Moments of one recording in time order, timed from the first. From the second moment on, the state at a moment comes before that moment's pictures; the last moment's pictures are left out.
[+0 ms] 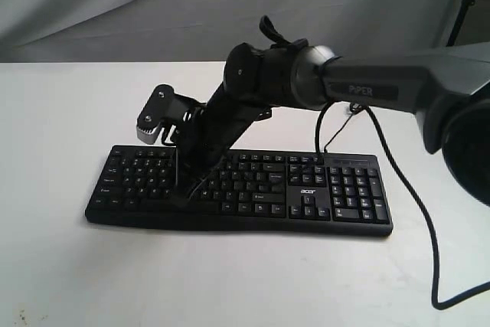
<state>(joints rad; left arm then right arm) -0.17 0.00 0.00 0.04 0.26 -0.02 0.67 2.27 -1.70 0.55 0.74 -1.05</state>
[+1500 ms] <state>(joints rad) -0.17 0.00 0.00 0.04 0.26 -0.02 0.66 2.27 -1.70 0.54 0.66 -1.06</state>
